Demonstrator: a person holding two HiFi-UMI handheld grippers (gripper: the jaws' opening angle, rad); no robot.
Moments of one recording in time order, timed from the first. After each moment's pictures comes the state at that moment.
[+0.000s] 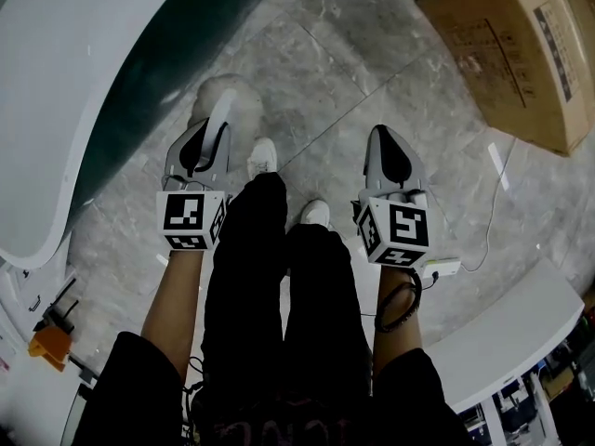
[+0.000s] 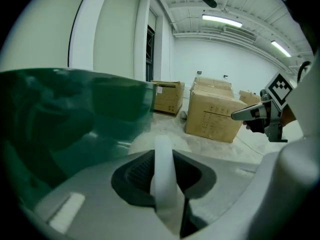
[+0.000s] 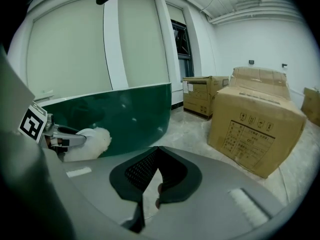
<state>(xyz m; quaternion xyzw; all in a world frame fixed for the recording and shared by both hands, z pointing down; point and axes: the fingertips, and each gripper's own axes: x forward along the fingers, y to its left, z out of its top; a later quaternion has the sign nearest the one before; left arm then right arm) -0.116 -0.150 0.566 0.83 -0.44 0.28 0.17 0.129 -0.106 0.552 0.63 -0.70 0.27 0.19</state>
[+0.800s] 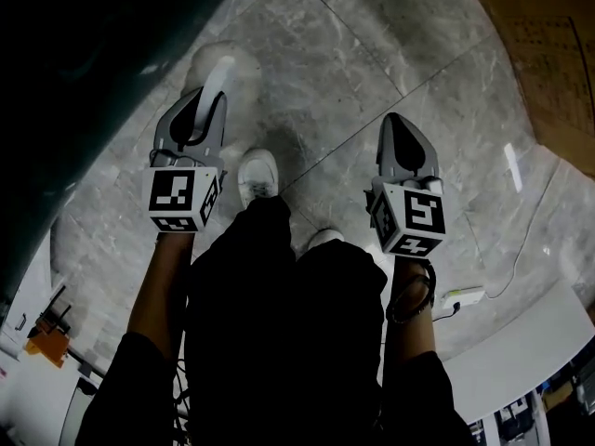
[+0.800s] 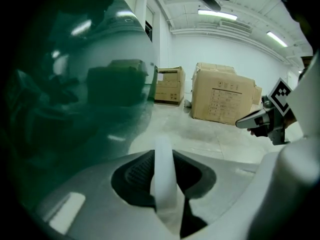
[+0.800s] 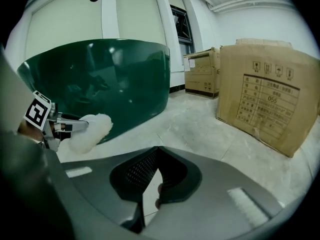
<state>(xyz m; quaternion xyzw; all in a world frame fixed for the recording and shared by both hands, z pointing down) -0.122 -0.196 0.773 0.84 -0.44 0.29 0.15 0.127 -0.125 0.790 0.61 -0.70 0.30 0.21</state>
